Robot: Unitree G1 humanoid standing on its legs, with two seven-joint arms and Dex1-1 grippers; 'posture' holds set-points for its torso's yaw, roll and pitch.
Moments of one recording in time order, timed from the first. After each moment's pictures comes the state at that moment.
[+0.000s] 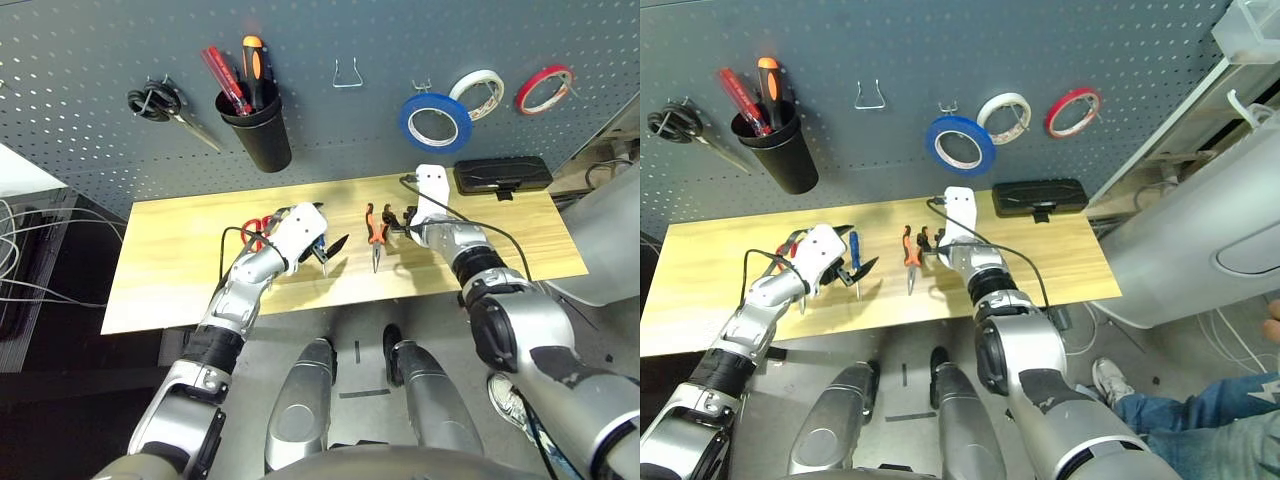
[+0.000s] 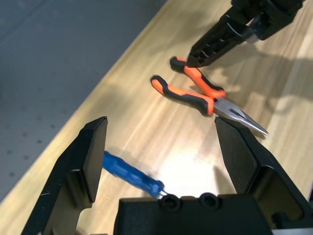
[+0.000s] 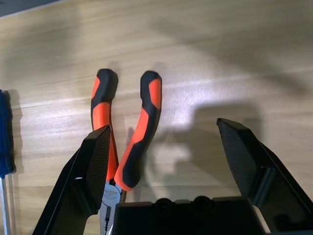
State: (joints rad) left arm -0.35 0.33 -0.18 0.36 0.12 -0.11 -0.52; right arm -0.96 -0.06 -0.18 1.19 0.12 0.36 0.11
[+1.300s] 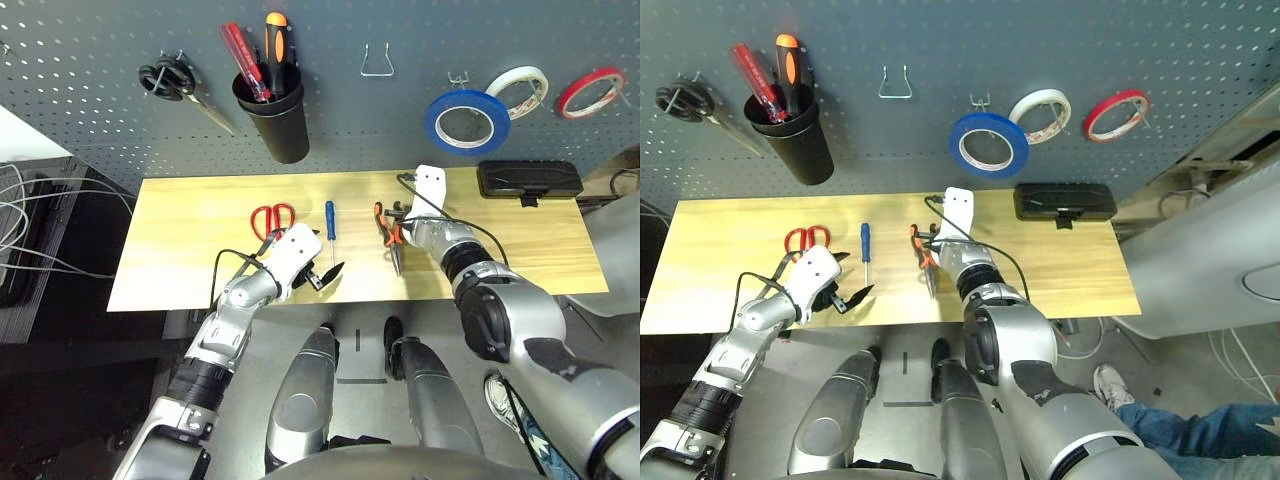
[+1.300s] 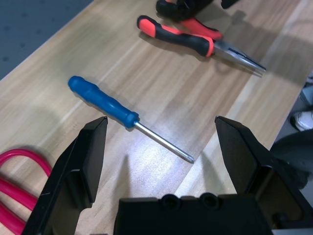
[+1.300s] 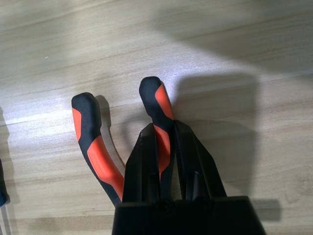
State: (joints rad) left arm -0.21 0.35 -0.16 0.16 0.07 0.03 -0.57; right arm -1.00 -0.03 -0.26 1.27 0.12 0.32 -0.02
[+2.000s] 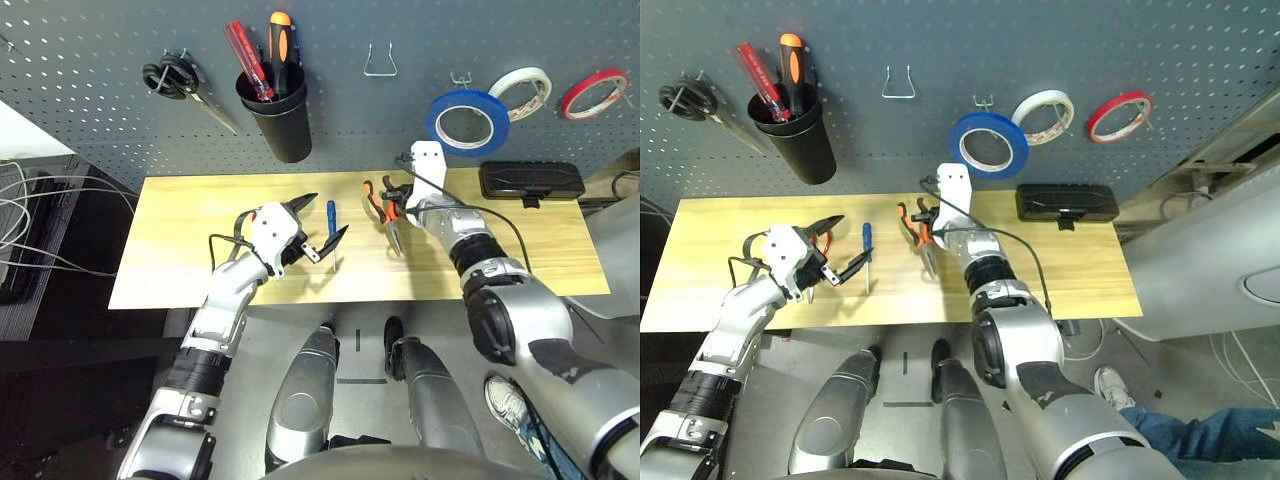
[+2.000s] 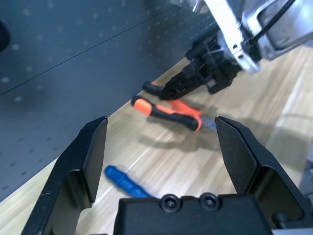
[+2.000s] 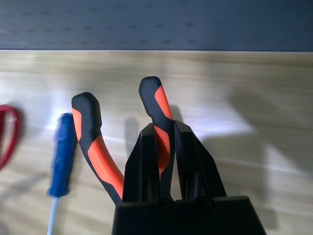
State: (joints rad) left arm -0.26 0.33 -0.08 0.17 -0.13 -0.20 -0.64; right arm -0.93 -0.06 -0.12 0.97 0.08 0.33 0.34
